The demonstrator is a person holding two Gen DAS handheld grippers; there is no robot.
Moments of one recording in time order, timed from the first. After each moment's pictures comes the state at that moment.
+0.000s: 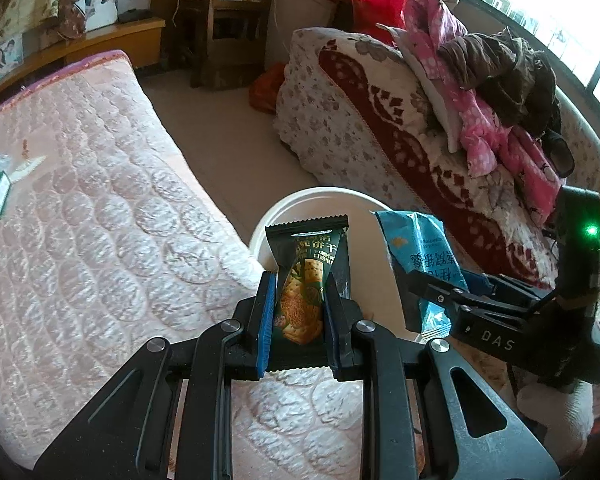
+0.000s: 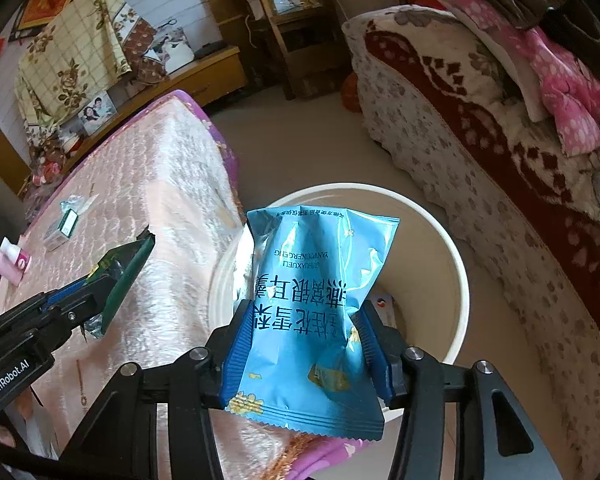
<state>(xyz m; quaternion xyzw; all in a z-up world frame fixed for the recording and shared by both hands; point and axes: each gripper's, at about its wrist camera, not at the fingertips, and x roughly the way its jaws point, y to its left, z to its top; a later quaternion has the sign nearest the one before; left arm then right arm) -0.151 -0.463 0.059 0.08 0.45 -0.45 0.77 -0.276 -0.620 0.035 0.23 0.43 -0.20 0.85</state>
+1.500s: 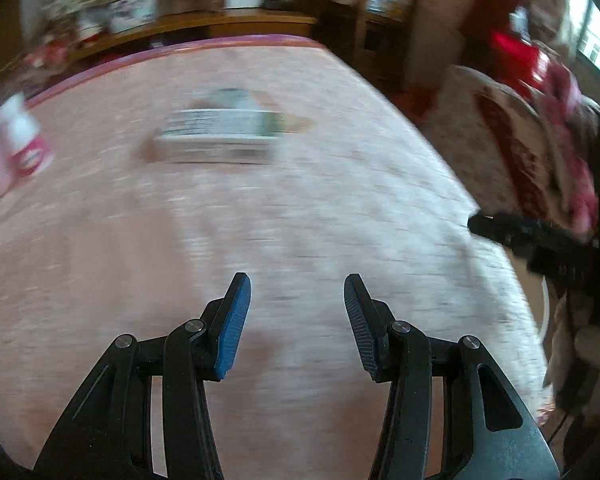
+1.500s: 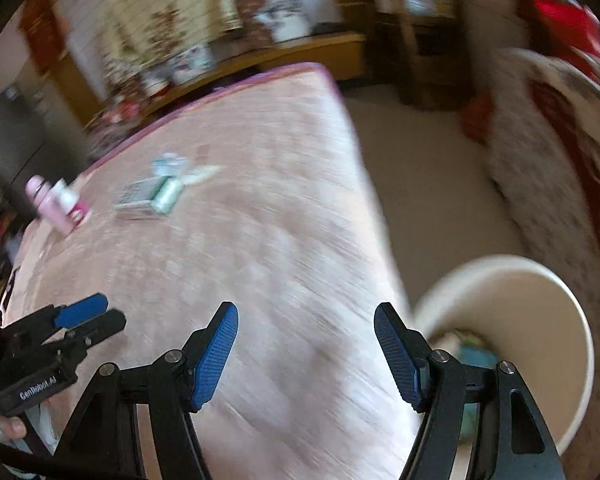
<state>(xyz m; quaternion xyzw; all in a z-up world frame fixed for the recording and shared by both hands) -0.041 -0.249 0.053 0.05 0.47 -0.25 0.85 -0.111 -0.494 0.054 0.15 0.44 -0.03 0.88</state>
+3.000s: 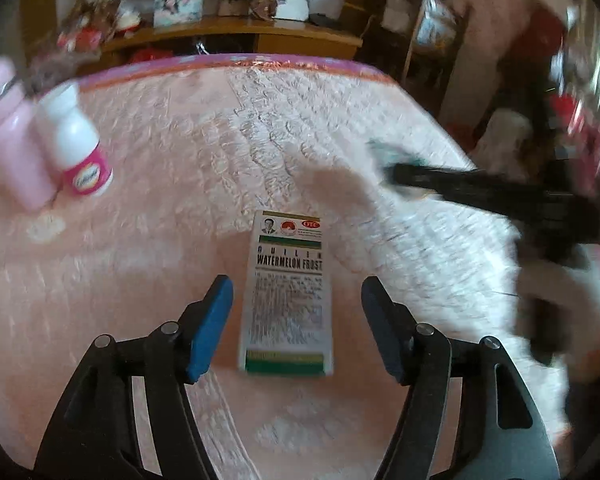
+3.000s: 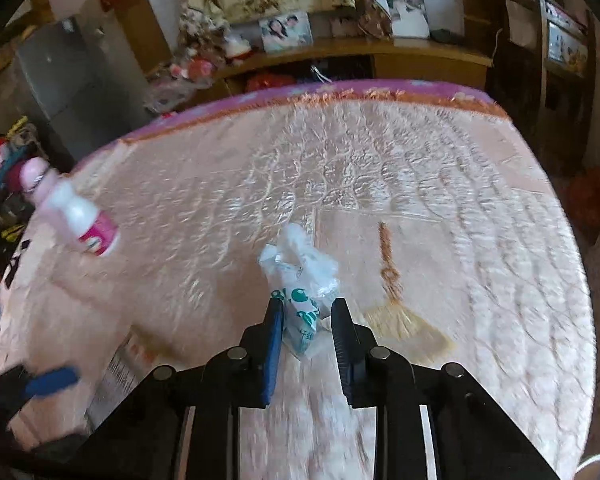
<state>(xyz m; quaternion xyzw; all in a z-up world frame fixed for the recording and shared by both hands) 0.053 -0.183 0.055 0.04 0.46 -0.22 0.86 0.108 -0.376 0.045 0.08 0.45 0.08 0.89</state>
